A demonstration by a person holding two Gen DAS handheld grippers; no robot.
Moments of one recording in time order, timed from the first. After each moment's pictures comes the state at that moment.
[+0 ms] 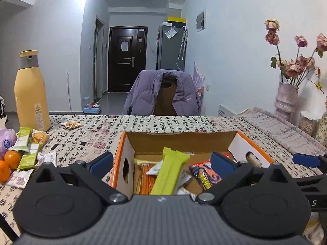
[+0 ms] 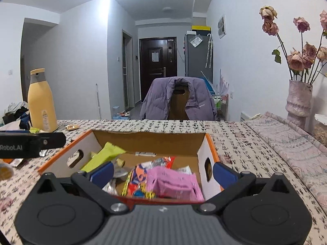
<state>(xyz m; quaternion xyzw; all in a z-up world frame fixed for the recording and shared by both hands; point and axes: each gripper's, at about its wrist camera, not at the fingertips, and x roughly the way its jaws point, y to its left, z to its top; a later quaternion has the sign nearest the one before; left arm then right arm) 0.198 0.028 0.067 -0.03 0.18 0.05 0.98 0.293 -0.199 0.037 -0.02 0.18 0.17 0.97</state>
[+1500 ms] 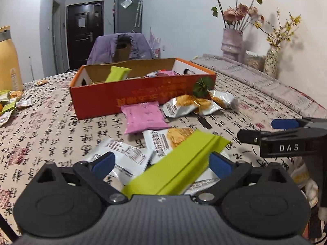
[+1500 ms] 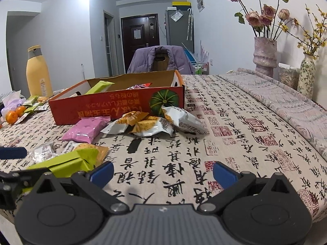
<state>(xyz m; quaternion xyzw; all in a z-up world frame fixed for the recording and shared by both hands) 0.058 -0.032 -0.019 0.02 0.28 -0.08 0.96 0.155 -0.268 -0.039 0.00 0.26 0.12 0.96</state>
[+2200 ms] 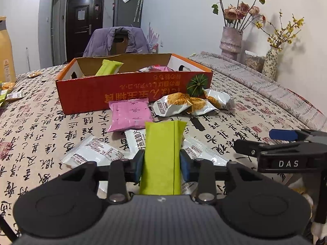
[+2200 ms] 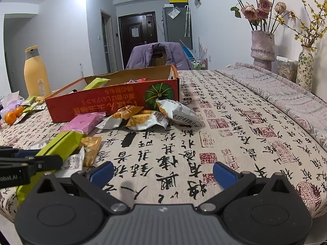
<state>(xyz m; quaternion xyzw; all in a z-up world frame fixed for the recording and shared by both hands) 0.076 -0.043 -0.023 -0.01 0.29 -0.08 0.95 0.159 -0.277 -0.048 0.01 0.27 0.12 0.95</state>
